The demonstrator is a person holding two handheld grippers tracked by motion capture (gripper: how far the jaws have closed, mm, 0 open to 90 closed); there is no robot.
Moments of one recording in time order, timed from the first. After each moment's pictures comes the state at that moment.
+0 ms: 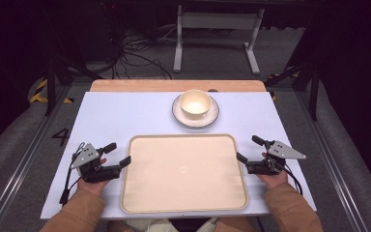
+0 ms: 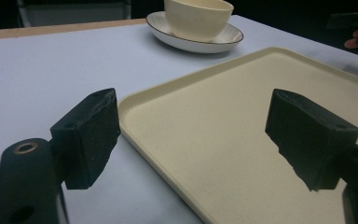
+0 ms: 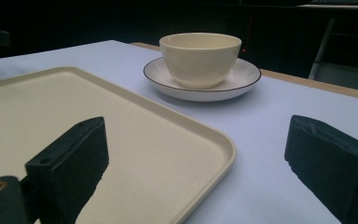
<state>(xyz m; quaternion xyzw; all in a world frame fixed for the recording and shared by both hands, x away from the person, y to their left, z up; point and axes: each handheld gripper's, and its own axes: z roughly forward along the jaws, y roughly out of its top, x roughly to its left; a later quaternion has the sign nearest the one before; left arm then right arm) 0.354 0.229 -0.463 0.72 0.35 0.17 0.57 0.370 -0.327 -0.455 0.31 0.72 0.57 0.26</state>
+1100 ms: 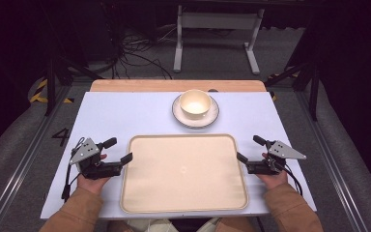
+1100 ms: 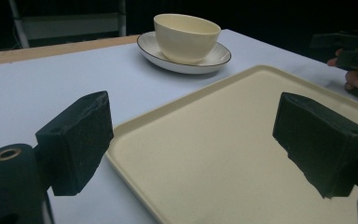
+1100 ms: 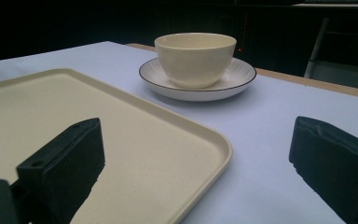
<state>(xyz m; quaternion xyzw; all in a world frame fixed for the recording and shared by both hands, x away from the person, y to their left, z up) 0.353 0.221 -0.436 0.72 0.34 0.17 0.58 0.370 -0.327 -0.455 0.32 0.71 0.56 0.27</state>
